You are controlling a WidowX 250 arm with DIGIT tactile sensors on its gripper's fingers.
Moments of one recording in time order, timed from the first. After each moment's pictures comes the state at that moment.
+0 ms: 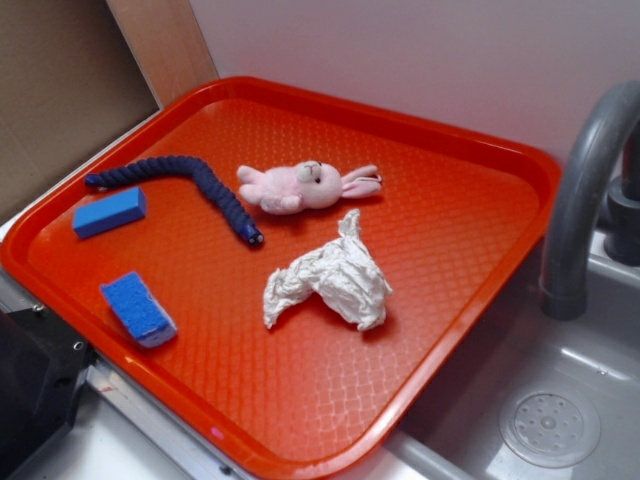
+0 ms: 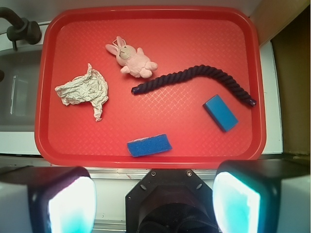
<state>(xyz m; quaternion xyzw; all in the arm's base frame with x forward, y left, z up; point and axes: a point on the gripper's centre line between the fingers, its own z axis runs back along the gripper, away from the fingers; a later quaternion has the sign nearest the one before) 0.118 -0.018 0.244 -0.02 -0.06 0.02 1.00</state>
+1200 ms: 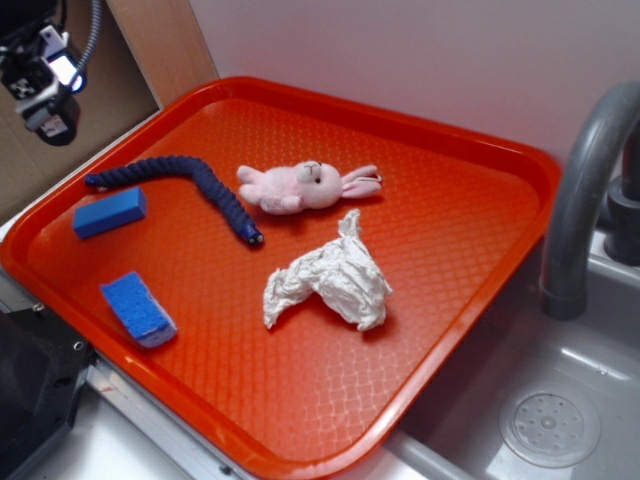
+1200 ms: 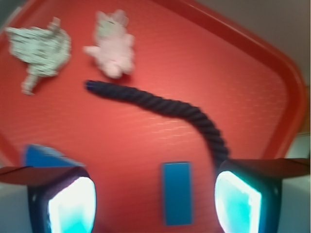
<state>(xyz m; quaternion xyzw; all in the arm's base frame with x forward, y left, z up) 0.188 0.083 0.125 0.00 -0.08 -0.26 0.96</state>
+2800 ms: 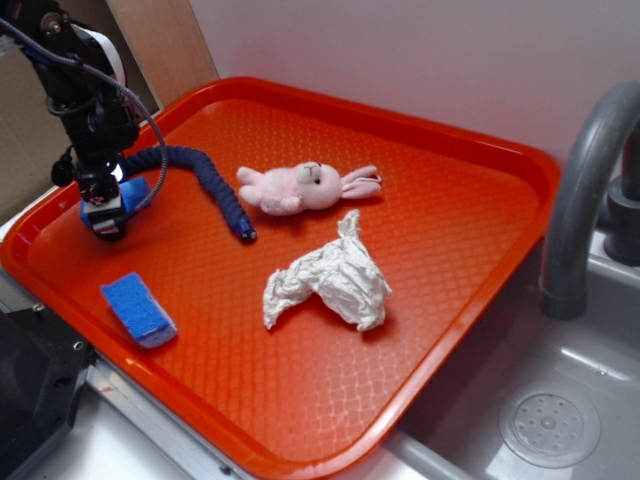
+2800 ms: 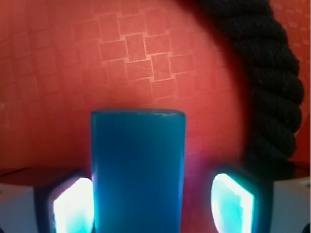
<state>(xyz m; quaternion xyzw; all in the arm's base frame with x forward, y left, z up) 0.182 0.107 0.008 0.07 0.05 -0.28 0.96</state>
